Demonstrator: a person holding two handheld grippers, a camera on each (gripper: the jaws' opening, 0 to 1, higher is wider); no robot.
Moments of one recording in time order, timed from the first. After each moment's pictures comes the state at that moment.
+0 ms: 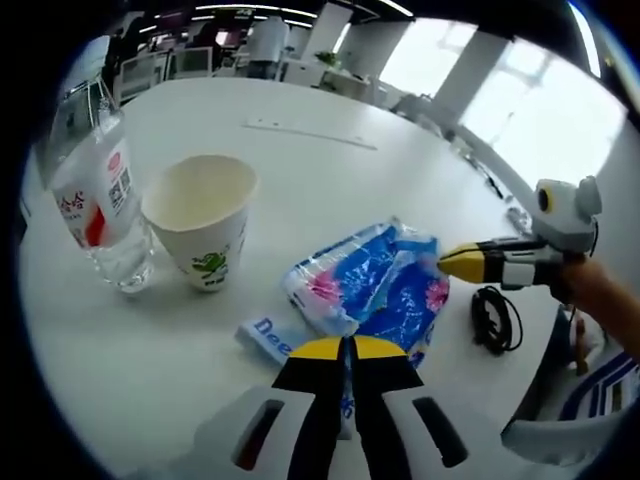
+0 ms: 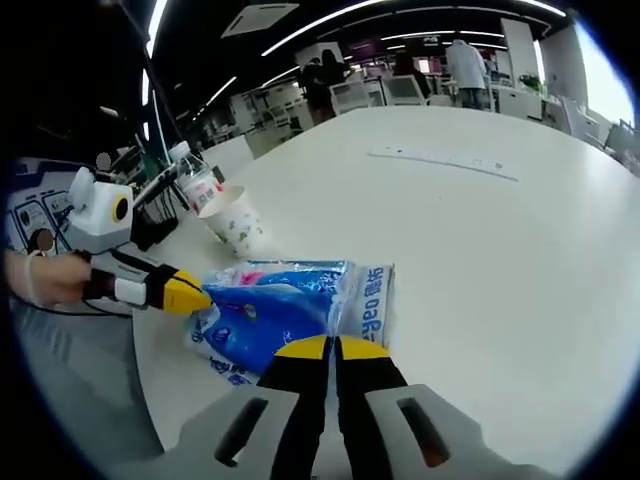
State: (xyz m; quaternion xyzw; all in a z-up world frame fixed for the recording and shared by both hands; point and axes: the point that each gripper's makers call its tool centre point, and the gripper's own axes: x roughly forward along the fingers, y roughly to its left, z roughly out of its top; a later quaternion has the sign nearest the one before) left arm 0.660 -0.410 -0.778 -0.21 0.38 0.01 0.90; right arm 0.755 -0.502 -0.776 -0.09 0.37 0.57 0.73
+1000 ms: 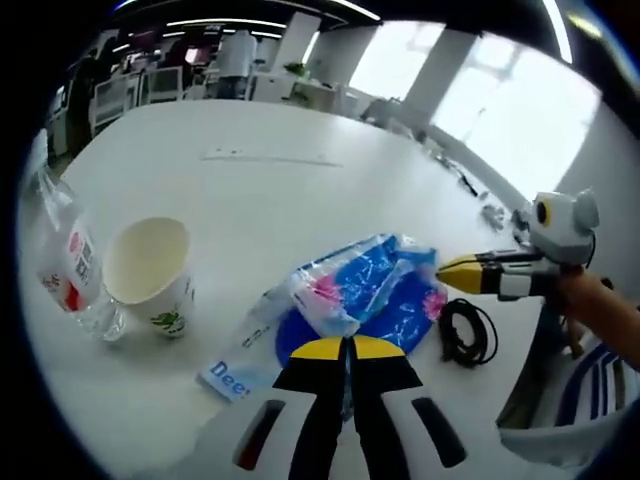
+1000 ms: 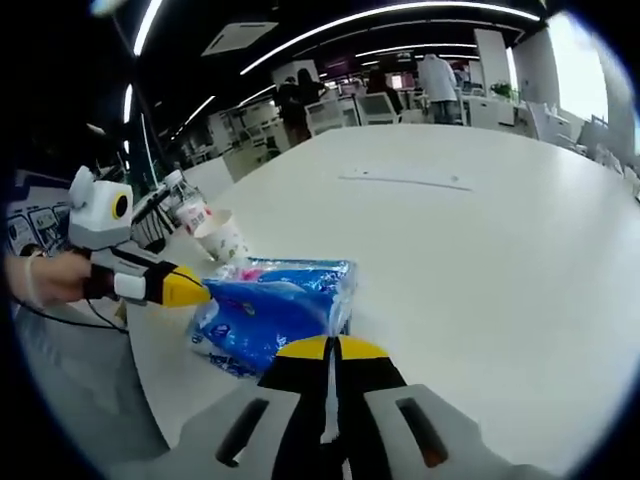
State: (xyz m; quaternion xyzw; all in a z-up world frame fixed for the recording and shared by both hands) left arm 0.683 -0.450 -0.740 -0.19 0.36 -0.05 0.91; right arm 0.768 -0.551 -0.746 -0.07 0.35 0.52 0.78
